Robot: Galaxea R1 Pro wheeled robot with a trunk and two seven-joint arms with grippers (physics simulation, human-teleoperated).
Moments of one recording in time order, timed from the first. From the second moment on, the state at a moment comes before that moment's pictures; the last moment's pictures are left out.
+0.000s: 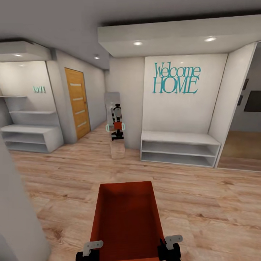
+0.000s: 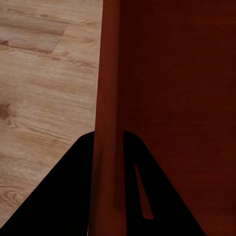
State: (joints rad) left arm -0.28 -0.07 -0.18 -0.36 0.16 -0.32 0.19; right arm -0.38 0.08 0.11 -0.22 0.04 -0.40 -0.08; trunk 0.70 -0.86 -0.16
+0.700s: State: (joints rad) left arm -0.28 -0.07 -0.18 -0.36 0.16 -0.32 0.19; right arm -0.38 0.08 0.11 -0.22 0.04 -0.40 -0.08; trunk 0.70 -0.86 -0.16
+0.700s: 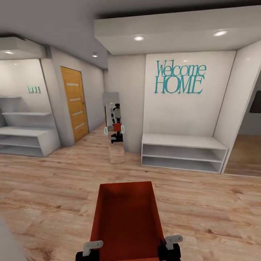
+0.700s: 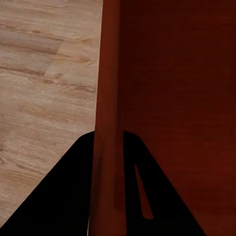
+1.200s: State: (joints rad) left arm -0.28 -0.07 -0.18 -0.36 0.16 -0.32 0.19; right arm -0.38 0.08 0.11 -0.22 0.04 -0.40 -0.08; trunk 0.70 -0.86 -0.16
